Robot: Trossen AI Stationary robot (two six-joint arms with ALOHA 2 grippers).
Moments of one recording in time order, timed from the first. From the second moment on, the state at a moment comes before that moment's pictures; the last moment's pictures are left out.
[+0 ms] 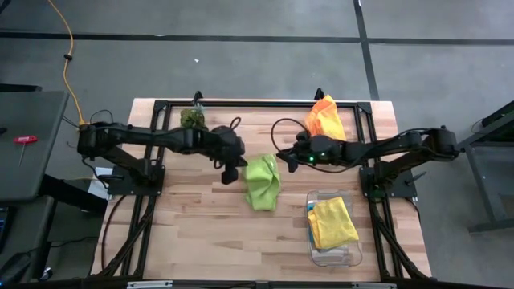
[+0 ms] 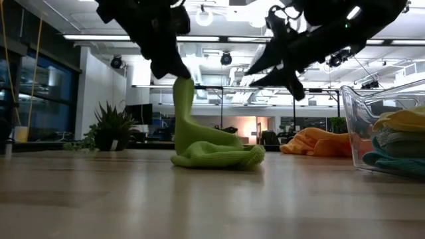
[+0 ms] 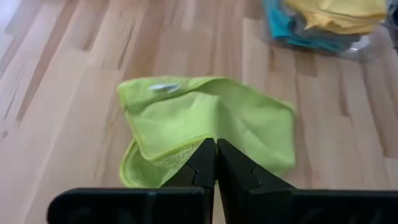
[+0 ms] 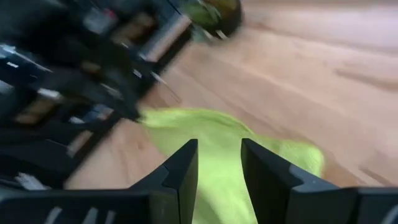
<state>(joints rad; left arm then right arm) 0.25 1.43 0.96 -0.34 0.14 -0.08 -0.09 1.32 0.60 0.34 0.13 0.76</state>
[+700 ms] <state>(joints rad) 0.23 1.40 0.96 -0.28 0.08 -0.10 -0.16 1.87 1.04 -0.02 0.00 0.31</state>
